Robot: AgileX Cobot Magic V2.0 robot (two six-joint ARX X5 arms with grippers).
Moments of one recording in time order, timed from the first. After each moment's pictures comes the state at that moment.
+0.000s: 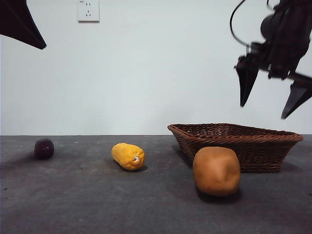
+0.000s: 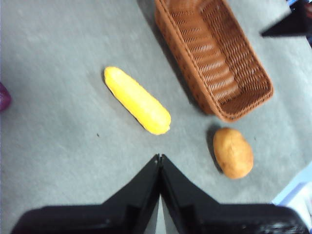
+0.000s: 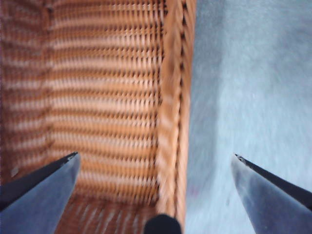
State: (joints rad) left arm -0.10 1.21 1.11 -0.79 0.57 -0.06; right arm 0.06 2.01 1.81 -1.12 -0.26 -0.03
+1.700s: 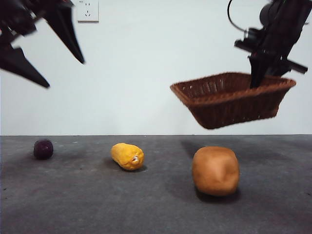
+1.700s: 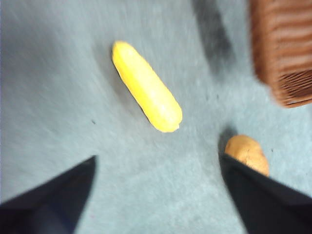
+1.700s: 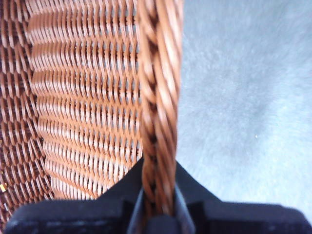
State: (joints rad) left arm -0.27 1.35 1.11 -0.71 0.39 -0.32; right arm 0.05 2.04 2.03 -1.20 -0.34 -0.04
